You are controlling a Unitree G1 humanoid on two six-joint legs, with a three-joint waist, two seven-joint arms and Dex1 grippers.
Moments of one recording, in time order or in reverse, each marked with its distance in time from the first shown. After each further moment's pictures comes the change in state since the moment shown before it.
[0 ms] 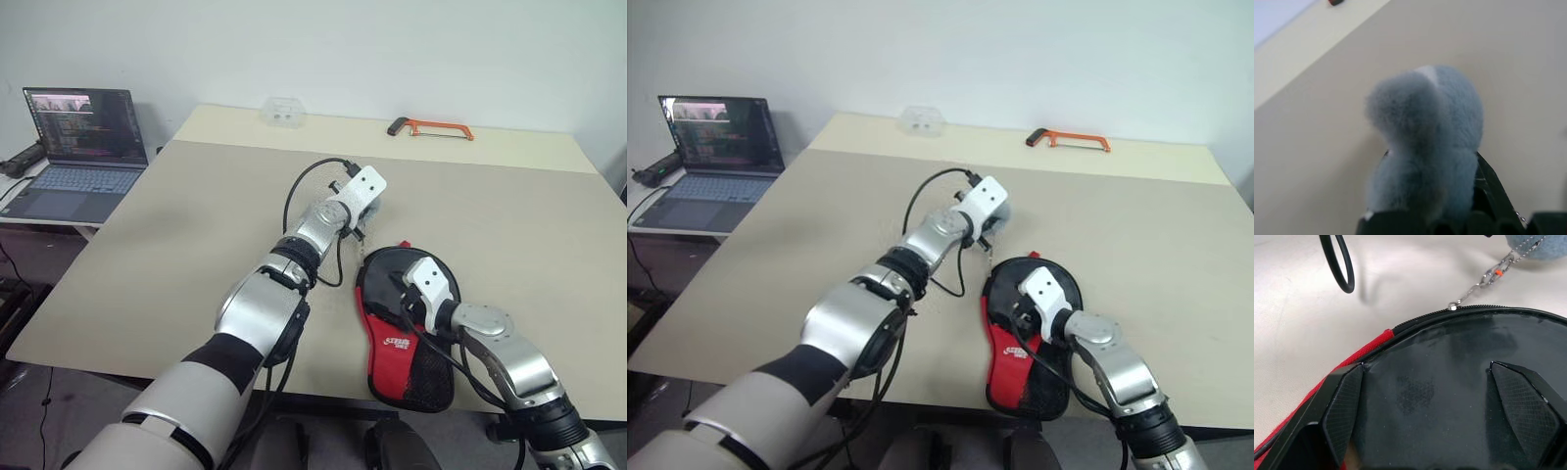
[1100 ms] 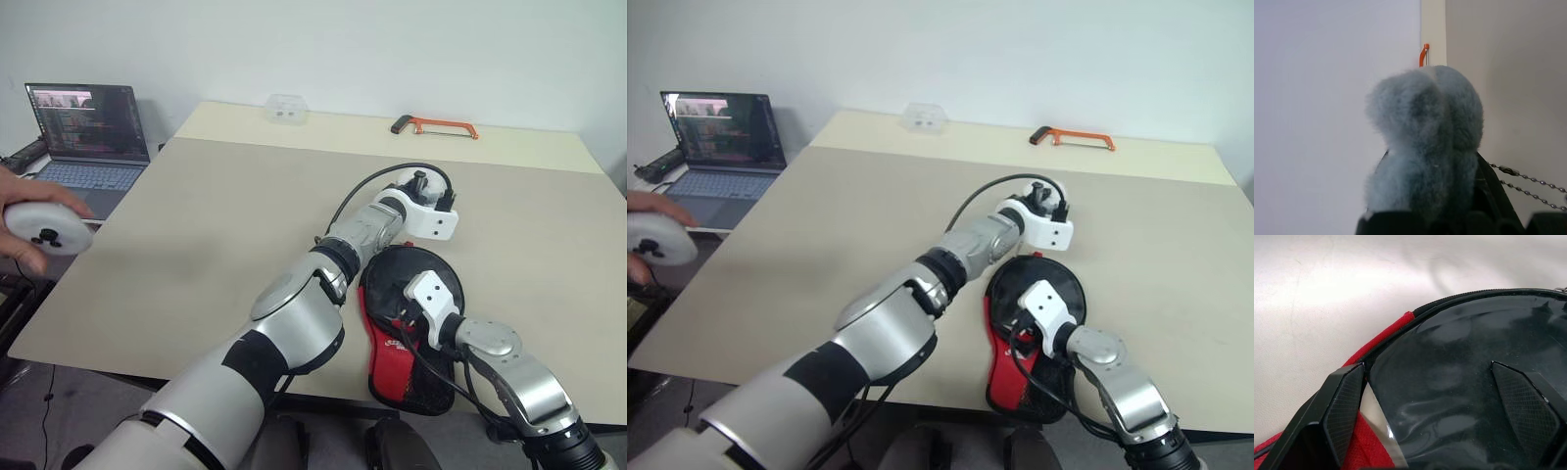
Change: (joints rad) left arm -0.075 -0.135 -0.435 0.059 0.546 -0.265 0.379; right arm 0.098 -0.024 0.028 -0.149 -0.026 0.046 -0.074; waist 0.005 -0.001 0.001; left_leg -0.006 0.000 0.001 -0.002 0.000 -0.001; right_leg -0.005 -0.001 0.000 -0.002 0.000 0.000
